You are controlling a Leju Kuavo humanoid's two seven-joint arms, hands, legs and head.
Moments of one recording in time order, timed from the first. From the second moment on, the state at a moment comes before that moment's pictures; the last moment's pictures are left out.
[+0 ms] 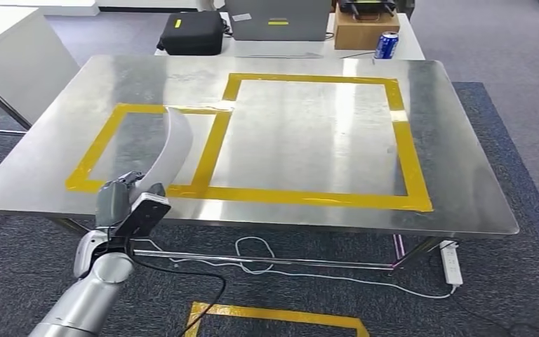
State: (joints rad) left arm -0.15 -0.07 -0.09 -1.33 -0.71 0.44 -0.29; right arm -0.07 0.15 -1.08 -0.22 1.11 0.03 -0.33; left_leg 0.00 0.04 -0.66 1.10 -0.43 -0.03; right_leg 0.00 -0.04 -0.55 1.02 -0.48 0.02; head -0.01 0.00
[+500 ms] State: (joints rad) left arm -0.26 -0.08 -0.15 -1.19 -0.90 0.44 -0.25; right arm -0.07 0.15 -1.07 -0.22 1.13 0.05 -0.34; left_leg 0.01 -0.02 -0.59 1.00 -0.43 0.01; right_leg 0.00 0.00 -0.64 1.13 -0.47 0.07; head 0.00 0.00
